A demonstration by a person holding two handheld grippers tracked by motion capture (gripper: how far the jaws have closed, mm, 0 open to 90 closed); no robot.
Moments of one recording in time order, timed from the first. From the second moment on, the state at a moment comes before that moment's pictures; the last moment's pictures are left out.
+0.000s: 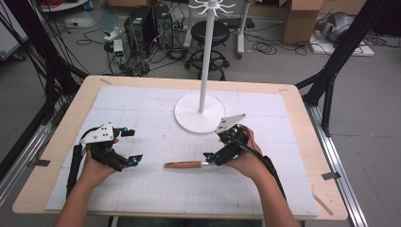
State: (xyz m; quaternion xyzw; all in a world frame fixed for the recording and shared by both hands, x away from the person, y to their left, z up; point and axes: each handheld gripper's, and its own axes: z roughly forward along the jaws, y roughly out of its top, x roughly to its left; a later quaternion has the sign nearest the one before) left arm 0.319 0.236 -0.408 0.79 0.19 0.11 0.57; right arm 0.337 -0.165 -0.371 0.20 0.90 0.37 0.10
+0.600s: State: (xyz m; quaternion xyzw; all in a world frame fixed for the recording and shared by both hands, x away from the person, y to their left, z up) left arm 0.320 0.236 -0.405 0.79 0.19 0.11 0.57; right arm 0.341 -0.130 -0.390 0.16 0.94 0.31 0.04
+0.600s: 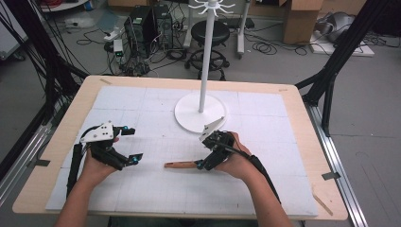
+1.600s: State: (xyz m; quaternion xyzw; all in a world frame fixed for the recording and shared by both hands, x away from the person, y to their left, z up) left arm 0.321 0.233 -0.407 0.80 0.19 0.11 0.56; right arm 0.343 -0.105 -0.405 0.15 0.96 0.25 -0.01
